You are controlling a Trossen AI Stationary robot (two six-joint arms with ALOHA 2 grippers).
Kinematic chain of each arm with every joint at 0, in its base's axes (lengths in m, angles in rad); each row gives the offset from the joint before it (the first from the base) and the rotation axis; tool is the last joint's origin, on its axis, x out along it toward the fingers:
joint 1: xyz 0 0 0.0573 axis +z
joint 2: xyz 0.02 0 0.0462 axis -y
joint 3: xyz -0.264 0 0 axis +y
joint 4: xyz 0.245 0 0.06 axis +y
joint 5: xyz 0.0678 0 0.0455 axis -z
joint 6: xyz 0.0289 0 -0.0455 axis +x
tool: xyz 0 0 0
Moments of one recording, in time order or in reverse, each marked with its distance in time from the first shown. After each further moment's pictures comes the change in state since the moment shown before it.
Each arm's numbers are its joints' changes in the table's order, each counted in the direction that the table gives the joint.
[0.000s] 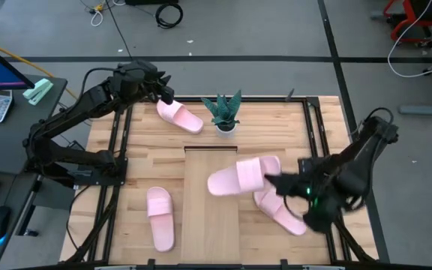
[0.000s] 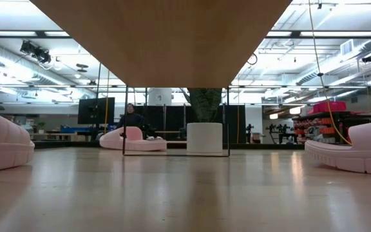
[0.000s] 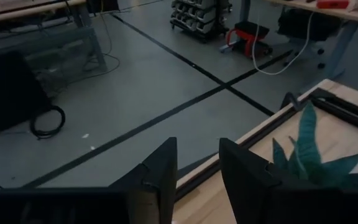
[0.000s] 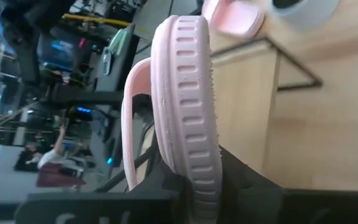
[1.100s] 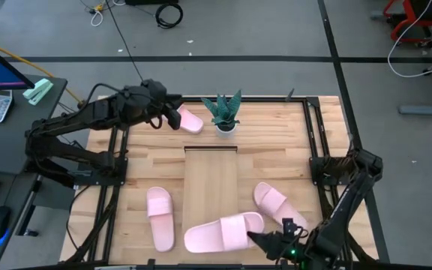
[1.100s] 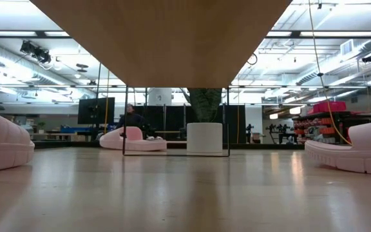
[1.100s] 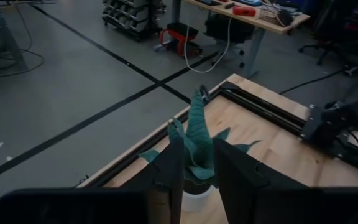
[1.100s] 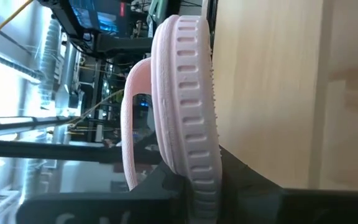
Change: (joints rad) left arm -0.295 0.000 0.000 -0.008 -0.003 -0.158; right arm 0.164 -0.432 0.000 -0.685 0.207 0.020
